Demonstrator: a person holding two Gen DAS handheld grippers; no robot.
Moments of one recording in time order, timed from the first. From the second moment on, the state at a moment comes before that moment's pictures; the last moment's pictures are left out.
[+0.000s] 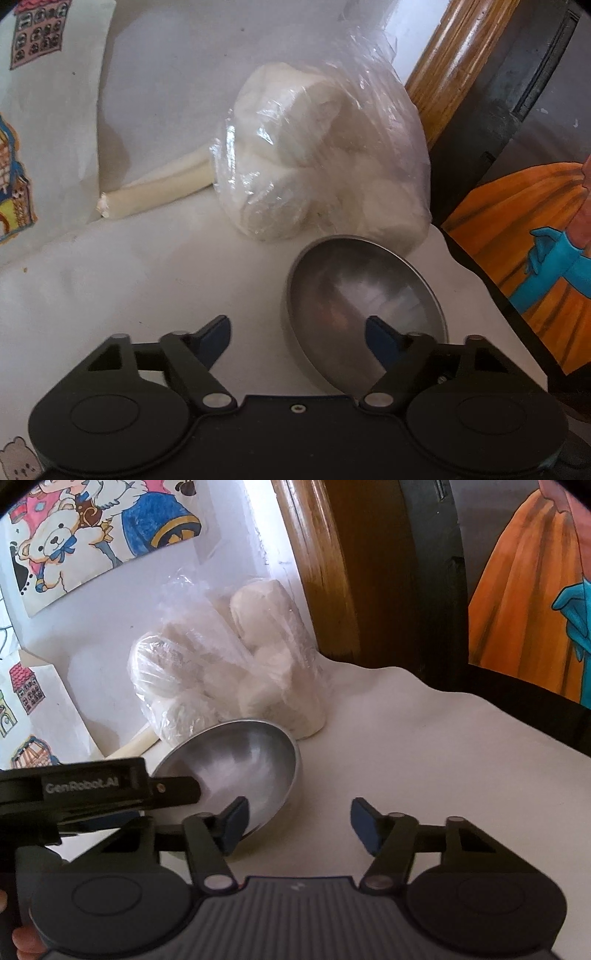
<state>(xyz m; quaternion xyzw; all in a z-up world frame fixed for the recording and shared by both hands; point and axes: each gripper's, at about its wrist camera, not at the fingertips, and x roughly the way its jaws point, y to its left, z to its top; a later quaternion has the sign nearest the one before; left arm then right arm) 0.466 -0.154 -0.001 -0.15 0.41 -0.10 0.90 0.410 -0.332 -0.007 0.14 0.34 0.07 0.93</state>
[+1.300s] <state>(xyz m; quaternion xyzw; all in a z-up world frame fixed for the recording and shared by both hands) 0.359 -0.098 0.064 -0.14 0.37 -0.12 0.91 0.319 -0.283 0.051 0.11 0.31 0.13 0.93</state>
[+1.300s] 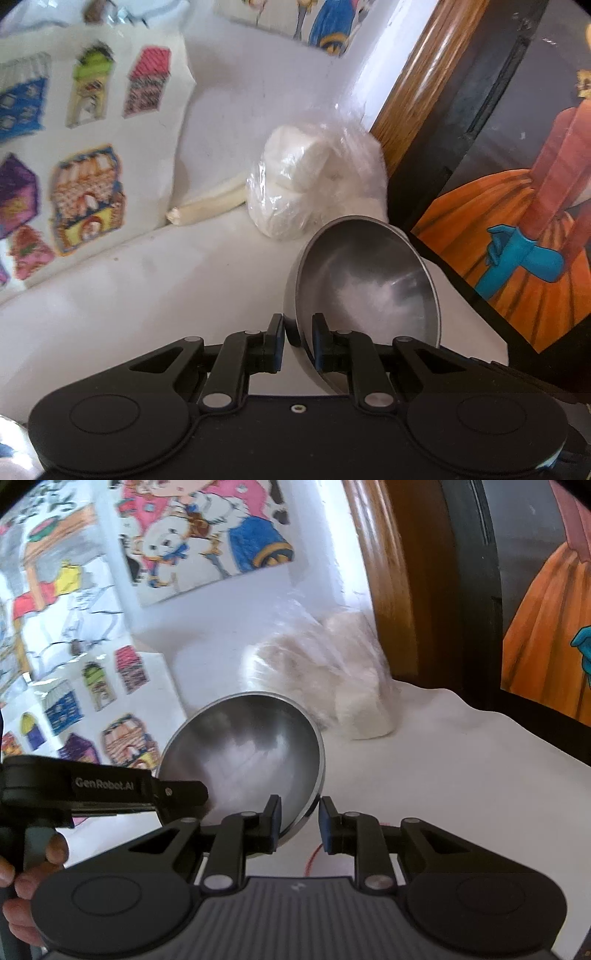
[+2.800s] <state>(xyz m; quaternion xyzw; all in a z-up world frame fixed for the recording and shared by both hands) 0.141 -0.013 0.020 -0.07 0.50 -0.15 0.85 0.111 -0.228 0.040 0.08 0.42 0.24 0.87</state>
